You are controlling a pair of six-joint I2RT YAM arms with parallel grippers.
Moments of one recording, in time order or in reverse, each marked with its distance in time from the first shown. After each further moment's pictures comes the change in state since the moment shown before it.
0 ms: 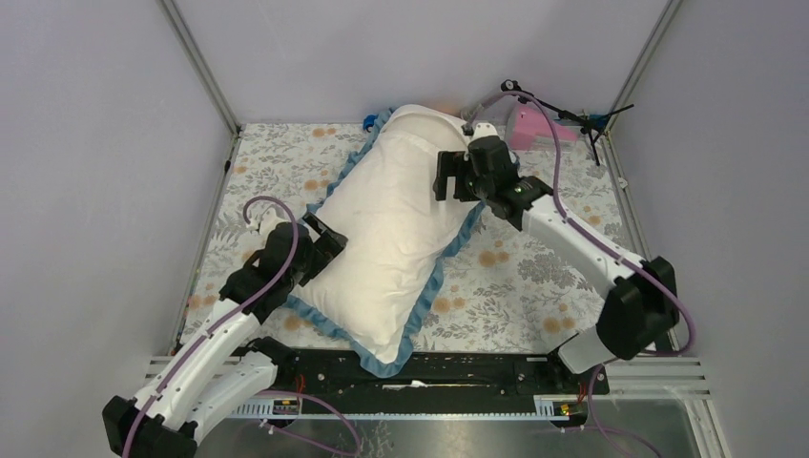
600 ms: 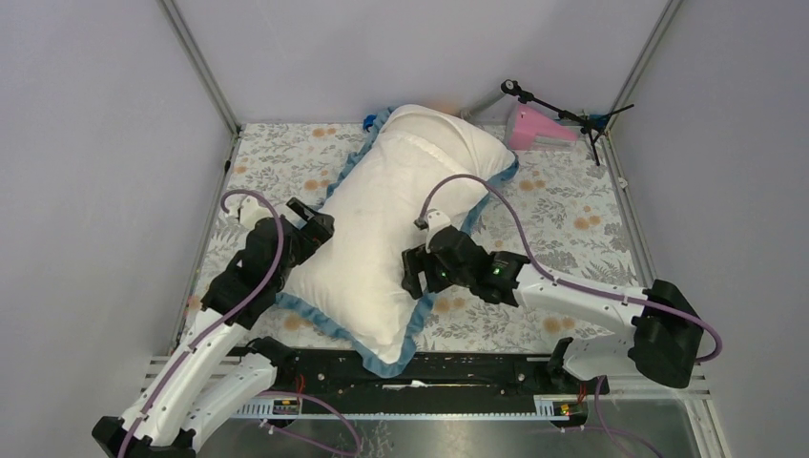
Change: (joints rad) left arm 0.000 -0.039 0.092 0.039 -0.127 0.116; right arm 0.416 -0.155 -0.406 0.101 -0.006 0.125
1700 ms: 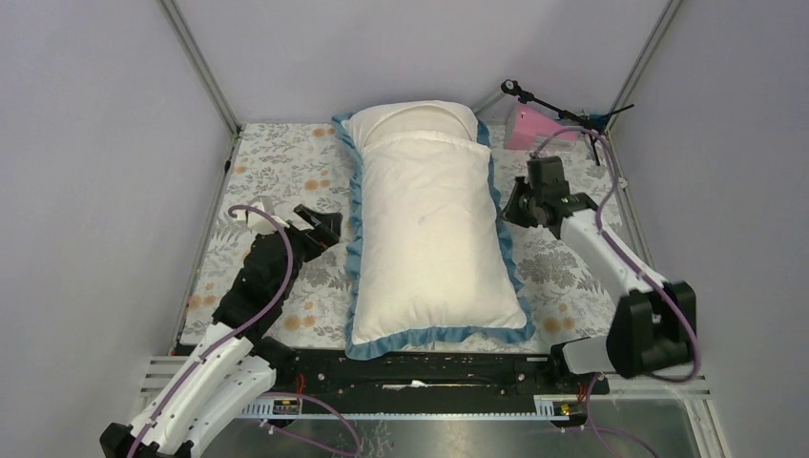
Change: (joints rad) left arm -0.001 -0.126 -0.223 0.386 0.056 0.163; right arm -0.757 0.156 0.251 -0.278 -0.147 0.029
